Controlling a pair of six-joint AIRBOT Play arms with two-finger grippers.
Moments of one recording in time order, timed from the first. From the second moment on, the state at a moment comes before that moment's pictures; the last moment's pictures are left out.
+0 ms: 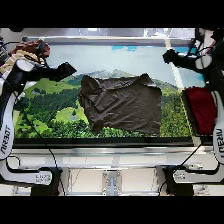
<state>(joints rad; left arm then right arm) 0.08 -1.48 1.39 0.86 -0.95 -1.33 -0.13 -1.42 1.53 -1.18 0.76 1.45</state>
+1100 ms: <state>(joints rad) 0.09 -1.56 0.85 0.30 -0.73 -1.12 -0.45 -0.90 1.21 -1.20 1.09 1.40</state>
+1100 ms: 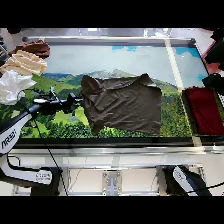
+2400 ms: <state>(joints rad) 0.07 -1.63 0.94 0.28 -0.75 -1.07 -0.45 -0.74 0.13 -0.66 1.12 1.52</state>
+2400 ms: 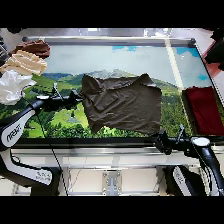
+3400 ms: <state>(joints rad) 0.09 -1.52 0.98 0.29 -0.87 -0.98 -0.45 -0.86 0.27 -0.43 0.75 1.31</state>
